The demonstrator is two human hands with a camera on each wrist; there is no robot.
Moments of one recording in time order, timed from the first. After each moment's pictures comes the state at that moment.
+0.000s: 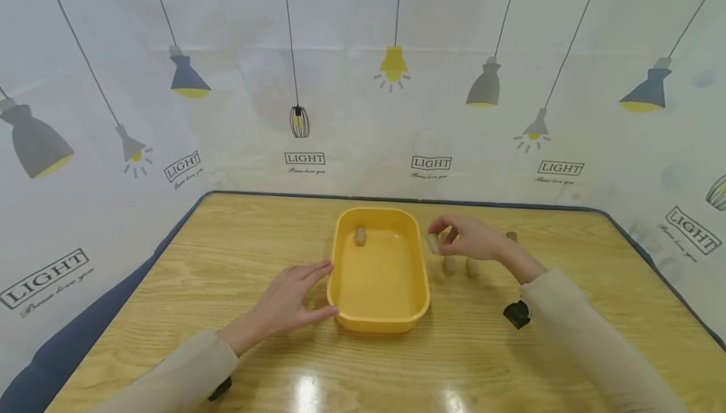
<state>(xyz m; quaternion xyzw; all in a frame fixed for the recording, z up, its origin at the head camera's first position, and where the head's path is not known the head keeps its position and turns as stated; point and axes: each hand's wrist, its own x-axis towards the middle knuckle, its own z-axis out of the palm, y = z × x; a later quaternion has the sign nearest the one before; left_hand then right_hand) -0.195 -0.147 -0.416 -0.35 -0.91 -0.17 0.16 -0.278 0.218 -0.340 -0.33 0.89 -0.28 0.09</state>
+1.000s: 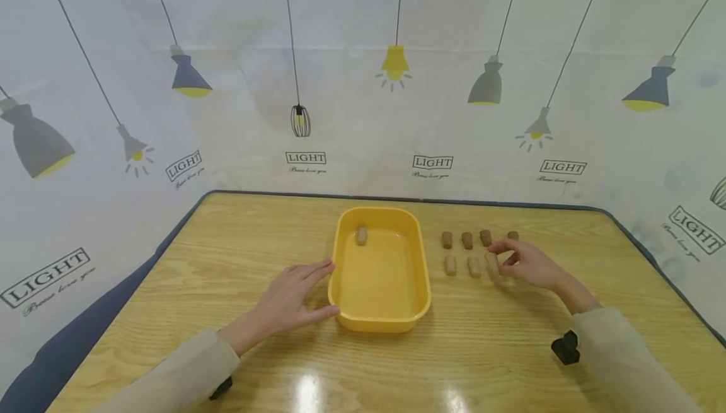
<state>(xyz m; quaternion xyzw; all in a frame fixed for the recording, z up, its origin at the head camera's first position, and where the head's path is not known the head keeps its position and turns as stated) -0.194 -0.147 -0.414 -0.35 -0.91 -0.17 0.14 -0.253 0.314 -0.392 -0.23 0.90 -0.36 0.08</state>
